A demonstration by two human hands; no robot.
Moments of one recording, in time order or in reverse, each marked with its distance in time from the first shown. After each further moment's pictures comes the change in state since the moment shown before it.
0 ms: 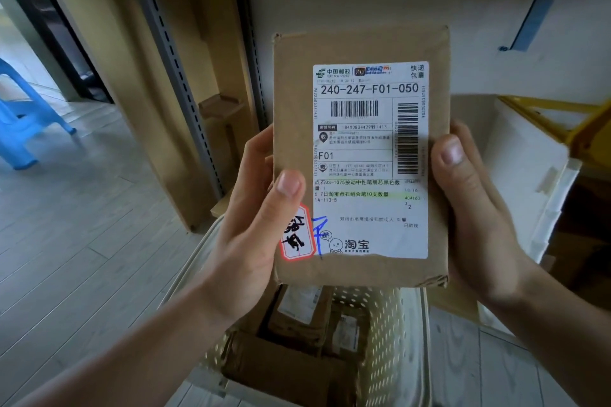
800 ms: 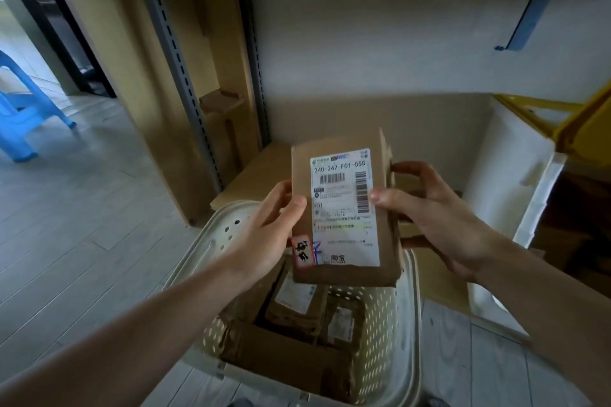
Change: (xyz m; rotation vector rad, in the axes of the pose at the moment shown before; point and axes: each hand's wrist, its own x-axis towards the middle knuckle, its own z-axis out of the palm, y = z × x) left_hand -0.002 -0.057 -0.029 0.302 0.131 -0.464; right_hand 0.008 0.025 -0.021 -0.276 0.013 0.524
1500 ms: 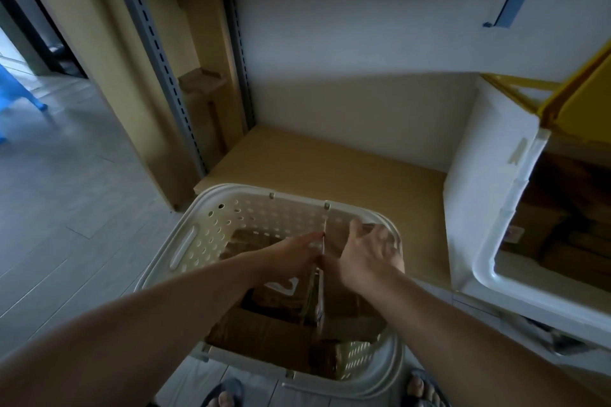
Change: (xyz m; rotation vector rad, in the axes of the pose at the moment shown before) left_hand 0.047 -0.090 0.033 0.520 -0.388 -0.488; right_hand 0.032 0.100 0.072 -1.125 0.042 0.410
